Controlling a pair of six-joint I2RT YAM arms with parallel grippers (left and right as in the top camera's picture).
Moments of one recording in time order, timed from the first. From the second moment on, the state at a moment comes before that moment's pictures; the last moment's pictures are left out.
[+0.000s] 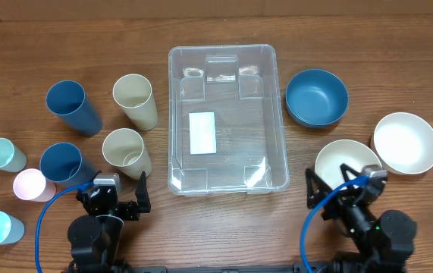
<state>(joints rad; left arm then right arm) 0.07 0.02 0.13 -0.42 0.14 -0.05 -0.09 0.10 0.35 -0.55 -0.40 0.29</state>
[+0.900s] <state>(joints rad) 0.07 0.02 0.13 -0.42 0.14 -0.05 -0.74 1.57 1.31 -1.09 0.01 0.68</state>
